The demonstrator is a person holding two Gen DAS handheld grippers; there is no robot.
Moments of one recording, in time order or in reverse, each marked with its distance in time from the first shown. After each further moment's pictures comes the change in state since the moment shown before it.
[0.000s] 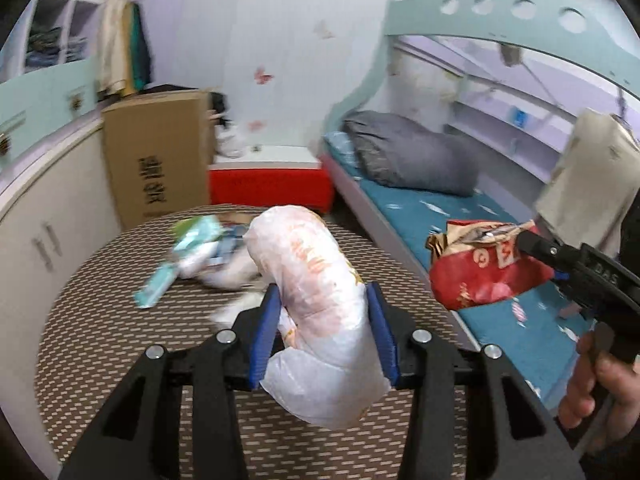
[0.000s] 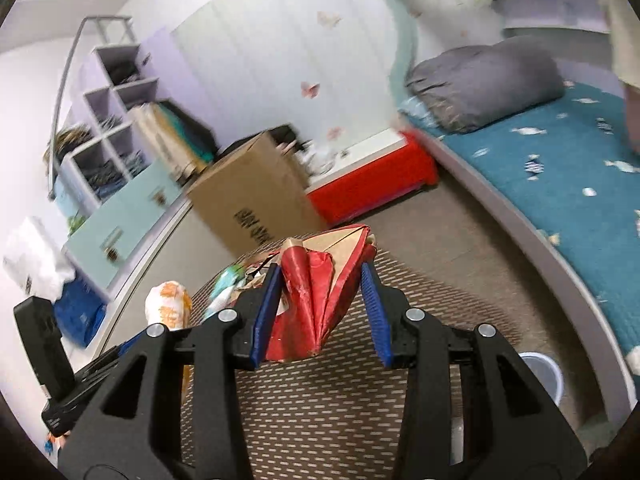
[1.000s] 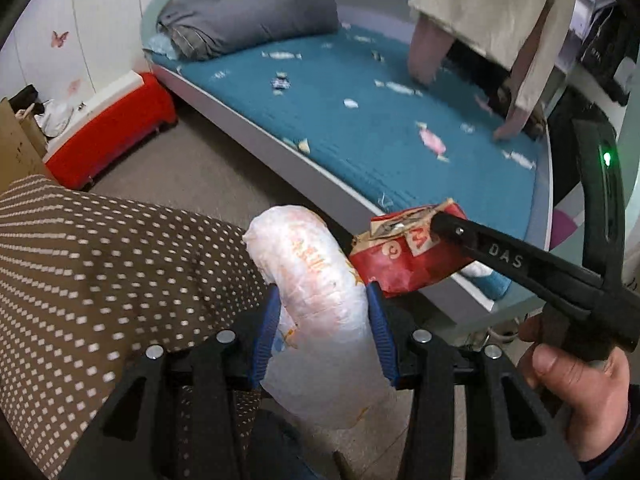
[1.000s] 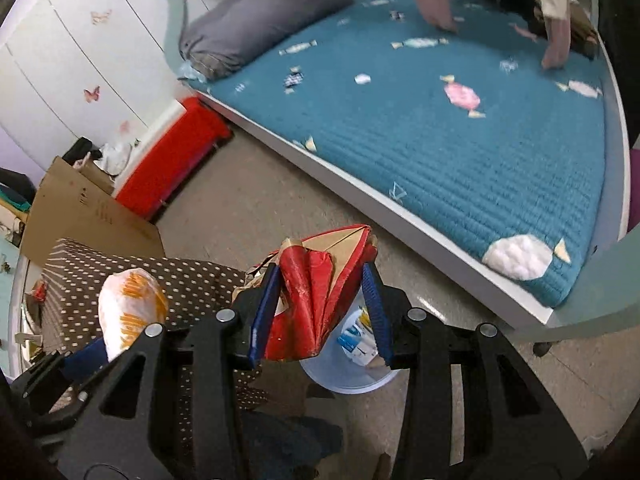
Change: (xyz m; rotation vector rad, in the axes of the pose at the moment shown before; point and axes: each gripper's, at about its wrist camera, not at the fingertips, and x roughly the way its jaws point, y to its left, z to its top) left arm 0.211 -0.288 -0.116 0.429 0.483 -0.263; right arm -0.005 -0.293 -0.095 0.377 0.200 -0.537
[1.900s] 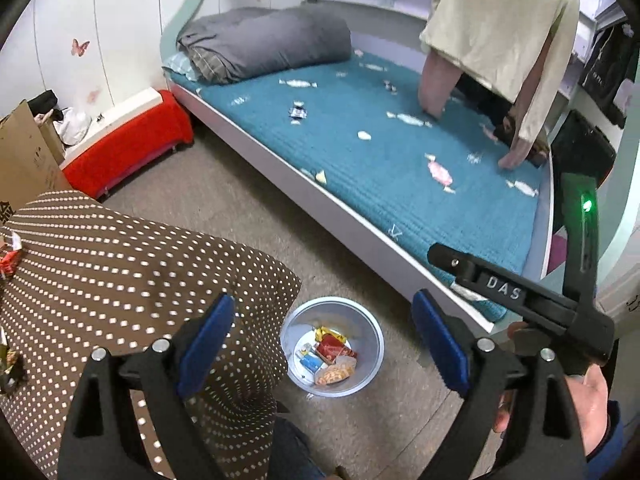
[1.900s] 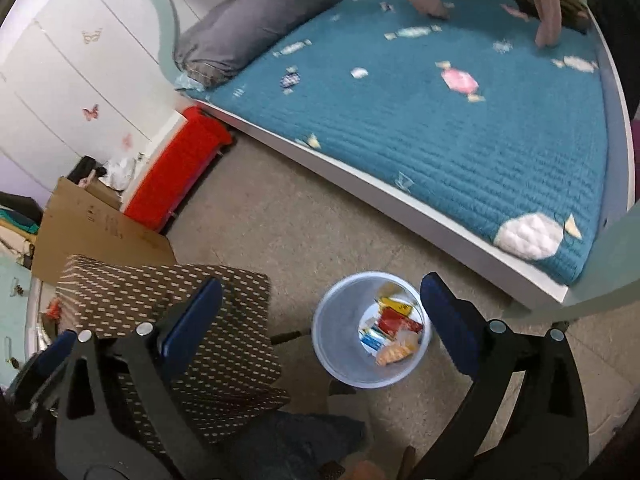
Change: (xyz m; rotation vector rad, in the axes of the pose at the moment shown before) left arm -0.060 0.021 0.005 -0.034 -0.117 0.031; right arm -0.034 0.019 0.004 0.066 -0.047 0.059
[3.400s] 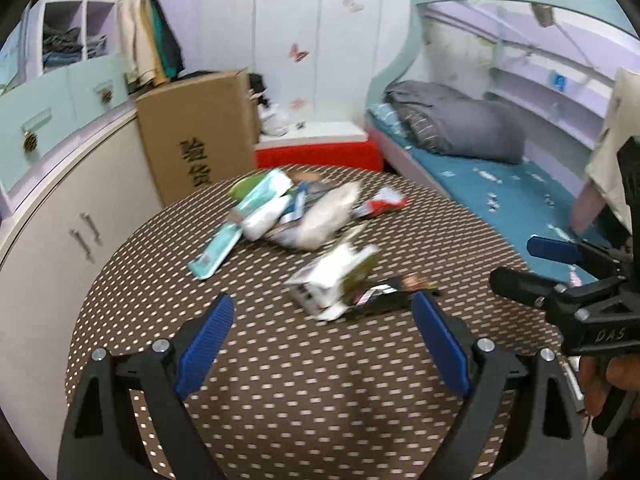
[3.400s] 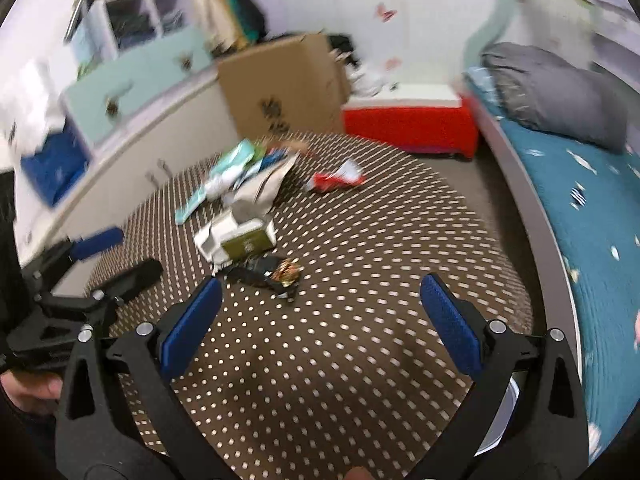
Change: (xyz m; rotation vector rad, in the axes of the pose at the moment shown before) left arm -0.190 0.270 -0.144 -0.404 -0.235 0.452; right arm -0.013 0.359 -0.149 -0.970 0.151 0.423
